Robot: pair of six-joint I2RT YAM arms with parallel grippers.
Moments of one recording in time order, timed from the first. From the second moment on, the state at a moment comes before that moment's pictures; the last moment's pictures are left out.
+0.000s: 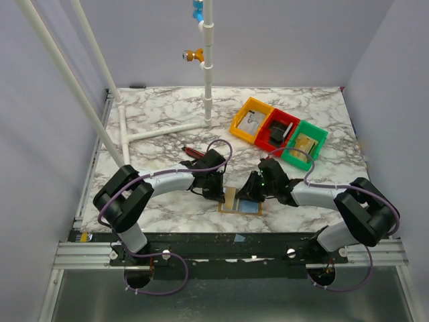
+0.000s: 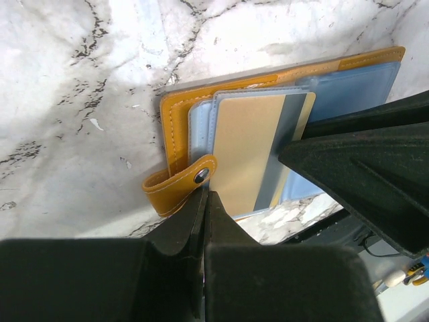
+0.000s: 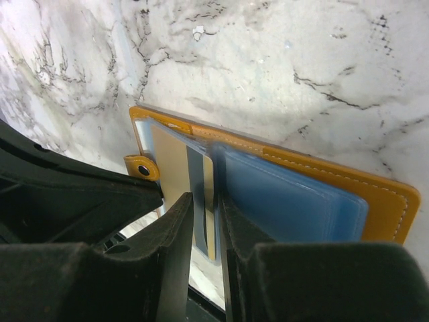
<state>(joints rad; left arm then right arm) -0.79 1.67 0.90 -0.33 0.23 -0.79 0.67 1.46 0.51 0.13 -0.21 1.00</state>
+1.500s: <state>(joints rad) -0.82 1.74 0.95 -0.30 0.29 -0.84 0.47 1.47 0.23 0.60 -0.50 1.11</state>
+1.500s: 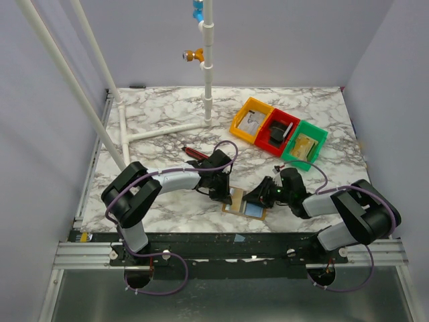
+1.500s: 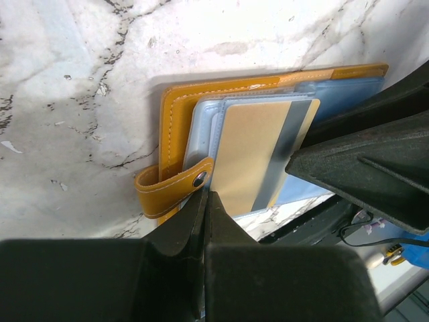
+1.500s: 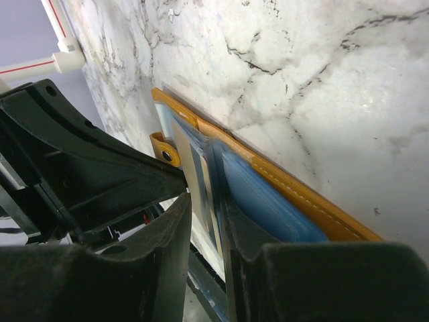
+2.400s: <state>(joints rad) -0.82 1.74 0.94 -0.27 0.31 -0.85 0.46 1.44 0.19 0.62 -0.51 1.11</state>
